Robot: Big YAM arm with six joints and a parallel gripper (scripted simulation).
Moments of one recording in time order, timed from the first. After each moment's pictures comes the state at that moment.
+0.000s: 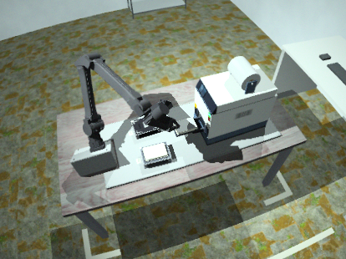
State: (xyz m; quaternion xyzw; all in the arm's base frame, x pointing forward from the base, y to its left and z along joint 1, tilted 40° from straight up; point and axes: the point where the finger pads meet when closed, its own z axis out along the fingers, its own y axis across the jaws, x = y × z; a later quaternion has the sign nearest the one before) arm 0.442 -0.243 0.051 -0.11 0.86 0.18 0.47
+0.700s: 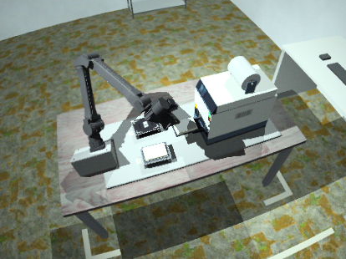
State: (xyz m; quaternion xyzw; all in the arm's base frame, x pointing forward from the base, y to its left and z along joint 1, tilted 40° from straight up) arm 0.450 -0.237 0.069 0.13 0.85 0.31 0.40
